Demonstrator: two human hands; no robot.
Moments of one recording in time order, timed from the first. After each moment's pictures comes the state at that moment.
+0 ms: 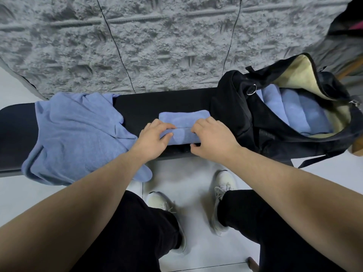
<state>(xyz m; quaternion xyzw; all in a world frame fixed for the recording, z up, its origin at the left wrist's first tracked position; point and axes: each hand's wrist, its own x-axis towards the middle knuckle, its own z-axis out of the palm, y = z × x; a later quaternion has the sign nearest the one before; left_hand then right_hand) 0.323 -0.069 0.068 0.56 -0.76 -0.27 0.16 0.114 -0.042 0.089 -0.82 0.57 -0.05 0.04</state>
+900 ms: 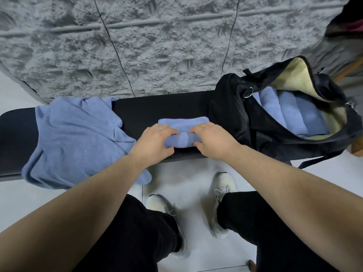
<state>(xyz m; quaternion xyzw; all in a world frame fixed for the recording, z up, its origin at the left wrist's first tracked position) 0.321 -0.068 0.072 0.48 -0.85 -0.15 0.13 0.104 -0.053 0.092 -0.80 0.57 0.00 0.16</state>
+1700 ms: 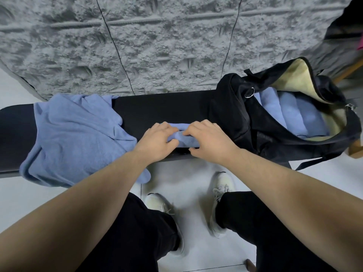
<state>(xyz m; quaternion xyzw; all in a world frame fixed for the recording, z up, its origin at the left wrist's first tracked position) 0.309 -0.069 0.078 0.54 -0.81 -0.23 0.06 0.111 -0.042 0.089 -0.83 0.53 -0.09 0.13</state>
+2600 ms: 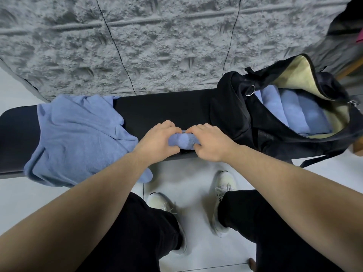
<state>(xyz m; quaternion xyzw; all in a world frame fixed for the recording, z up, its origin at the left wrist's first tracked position) 0.312 -0.066 0.077 0.48 -0.84 -0.21 0.13 0.108 -0.047 0.085 -0.81 0.56 -0.02 0.21</state>
